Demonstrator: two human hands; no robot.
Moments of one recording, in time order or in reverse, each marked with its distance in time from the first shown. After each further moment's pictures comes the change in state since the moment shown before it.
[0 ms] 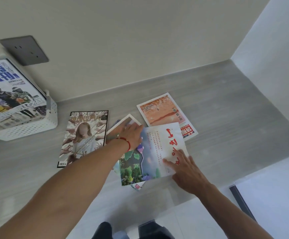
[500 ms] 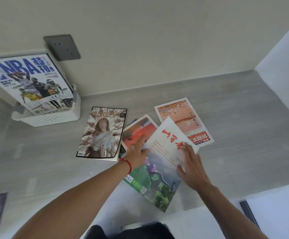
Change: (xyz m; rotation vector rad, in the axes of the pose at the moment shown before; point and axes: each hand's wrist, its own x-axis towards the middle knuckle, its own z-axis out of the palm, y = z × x) left_hand -0.100 0.007 0.009 -0.863 0.161 -0.158; right_hand 0.032 -0.014 0.006 0.253 0.191 0.060
